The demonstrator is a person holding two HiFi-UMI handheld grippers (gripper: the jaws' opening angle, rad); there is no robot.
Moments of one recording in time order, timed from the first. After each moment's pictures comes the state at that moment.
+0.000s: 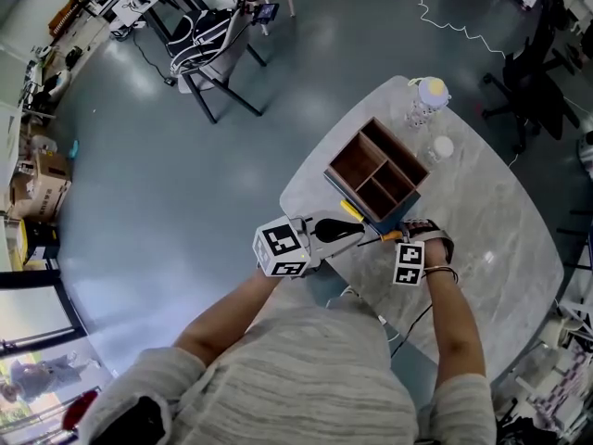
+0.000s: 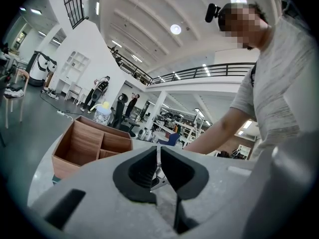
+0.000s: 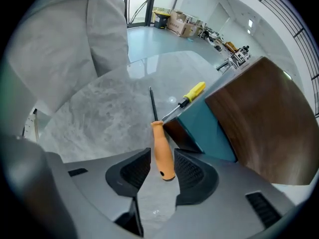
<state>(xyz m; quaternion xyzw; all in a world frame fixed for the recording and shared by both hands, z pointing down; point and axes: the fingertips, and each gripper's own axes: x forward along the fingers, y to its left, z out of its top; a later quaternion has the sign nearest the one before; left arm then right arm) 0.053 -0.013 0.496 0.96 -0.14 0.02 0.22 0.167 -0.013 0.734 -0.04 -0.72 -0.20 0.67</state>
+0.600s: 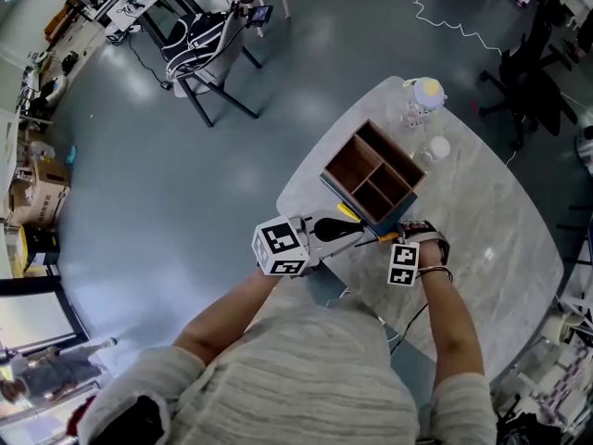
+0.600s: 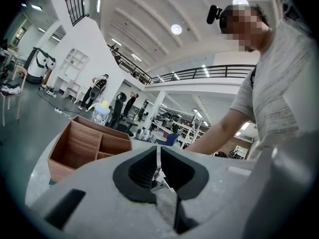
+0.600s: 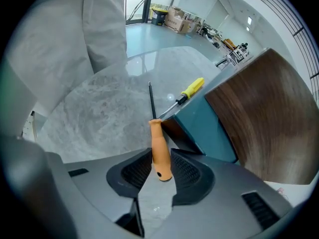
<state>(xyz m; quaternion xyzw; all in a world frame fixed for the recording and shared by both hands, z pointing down) 0.057 -0.024 0.495 0.97 -0.13 0.02 0.22 0.166 -0.021 0.740 -0.03 -0.71 -0.20 0.68</state>
